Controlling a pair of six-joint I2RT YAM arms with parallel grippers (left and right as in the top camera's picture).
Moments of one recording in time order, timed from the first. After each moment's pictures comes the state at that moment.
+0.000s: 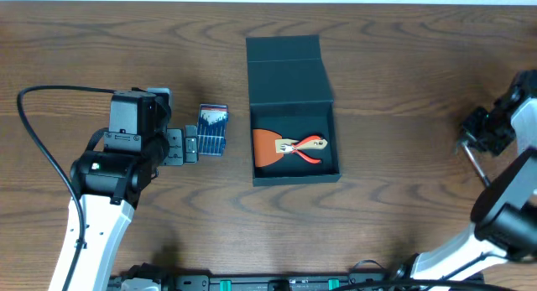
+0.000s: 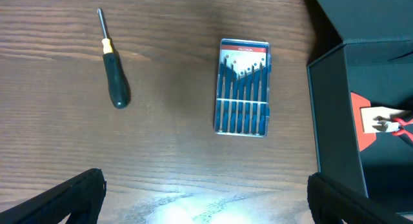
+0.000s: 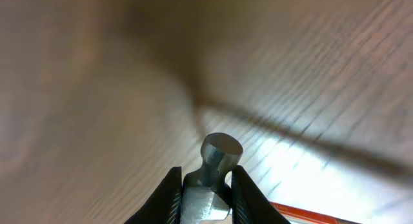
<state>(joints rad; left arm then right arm) -0.15 1.13 1.04 -0.89 -0.01 -0.12 -0.53 1.90 1.40 -0.91 -0.05 0.29</state>
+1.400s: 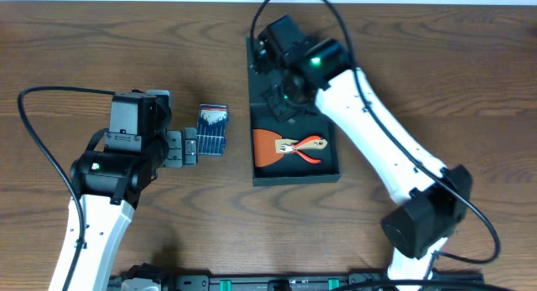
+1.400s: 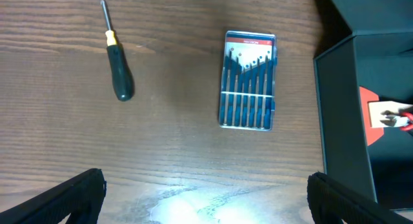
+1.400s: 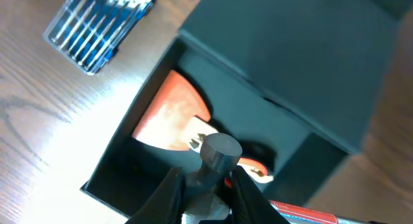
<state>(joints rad) -0.15 1.13 1.04 -0.92 -0.02 -0.12 0.61 1.96 1.92 -1.24 -0.01 -0.01</state>
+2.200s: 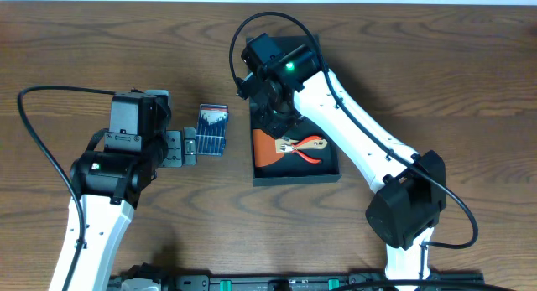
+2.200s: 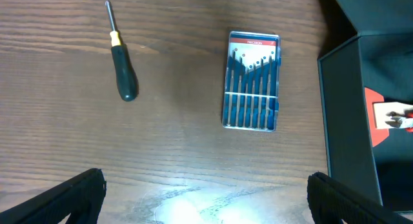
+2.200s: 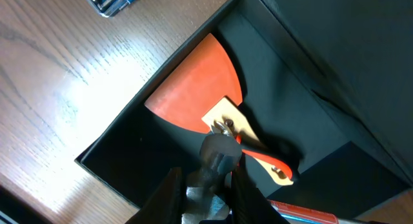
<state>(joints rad) -0.15 1.13 1.04 -0.92 -0.04 -0.12 0.65 2.04 1.91 -1.30 -0.05 -0.17</state>
